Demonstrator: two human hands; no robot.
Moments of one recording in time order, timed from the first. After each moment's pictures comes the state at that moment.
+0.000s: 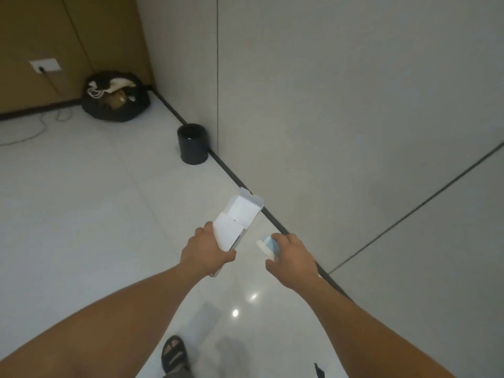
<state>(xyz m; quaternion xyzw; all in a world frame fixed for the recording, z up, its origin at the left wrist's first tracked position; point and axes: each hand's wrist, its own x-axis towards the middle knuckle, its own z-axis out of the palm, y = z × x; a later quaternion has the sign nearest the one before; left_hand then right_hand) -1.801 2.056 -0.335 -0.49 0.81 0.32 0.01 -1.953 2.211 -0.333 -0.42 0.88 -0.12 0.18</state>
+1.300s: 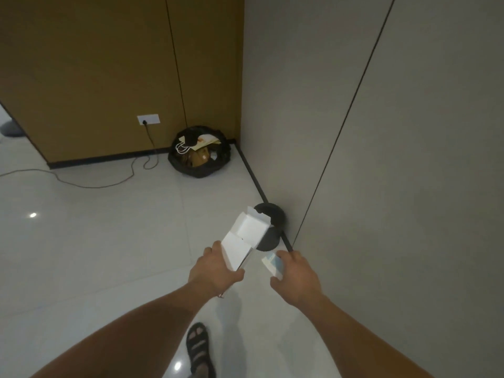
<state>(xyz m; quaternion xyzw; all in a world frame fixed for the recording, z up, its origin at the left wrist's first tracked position) -1.925 1.464 -0.324 -0.61 0.73 0.29 -0.04 -2.116 1.552 -0.335 -0.55 0.80 -0.09 0.20</state>
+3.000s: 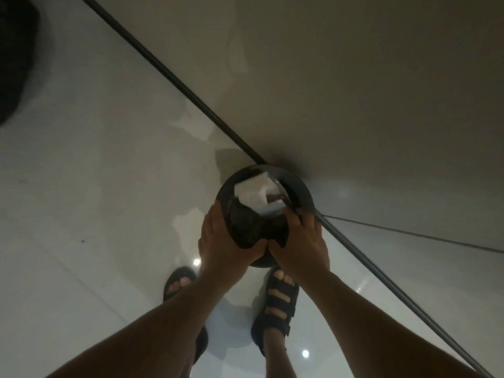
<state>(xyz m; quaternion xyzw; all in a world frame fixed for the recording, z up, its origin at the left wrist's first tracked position) -2.265 0.912 -0.869 -0.46 0.78 0.43 0.05 -2.367 1.027 -0.860 -0.22 0.91 -0.07 0.34</state>
